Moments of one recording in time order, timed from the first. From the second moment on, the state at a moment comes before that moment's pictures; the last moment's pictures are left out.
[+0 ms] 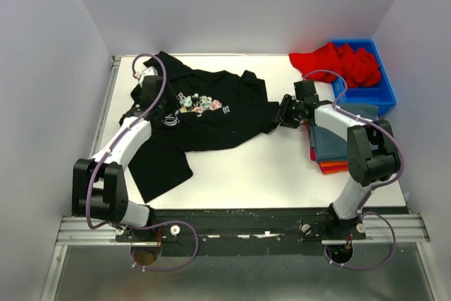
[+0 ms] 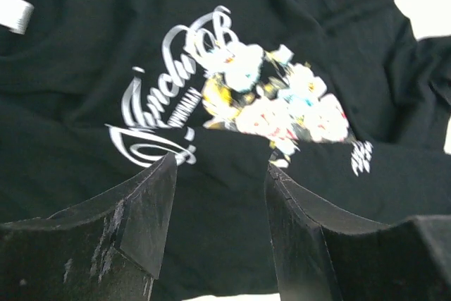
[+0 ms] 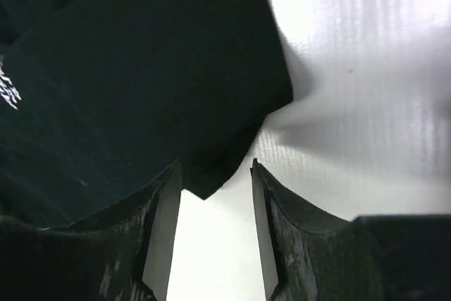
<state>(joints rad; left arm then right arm) -0.13 1.43 1.00 -0.20 -0.16 -0.57 0.24 1.75 1.09 -0.25 -0.16 0.60</state>
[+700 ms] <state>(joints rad) -0.38 1.76 1.10 -0.20 0.06 -0.47 0.28 1.81 1.04 -0.18 -0.13 0.63</state>
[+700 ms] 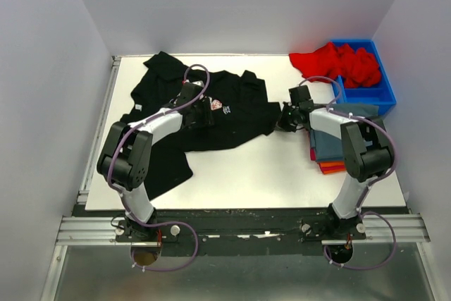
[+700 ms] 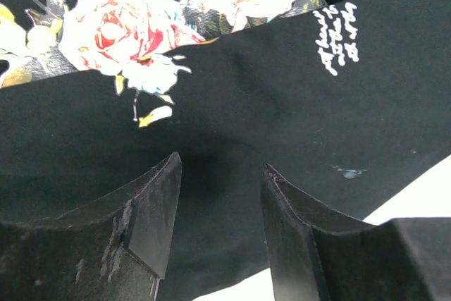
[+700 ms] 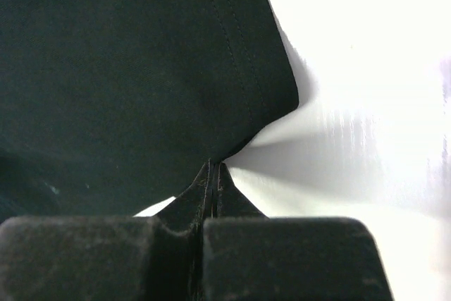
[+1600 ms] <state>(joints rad) -0.39 1.90 1.22 -0.31 -0.21 -0.38 0.28 1.54 0.95 -0.18 0.00 0.60</state>
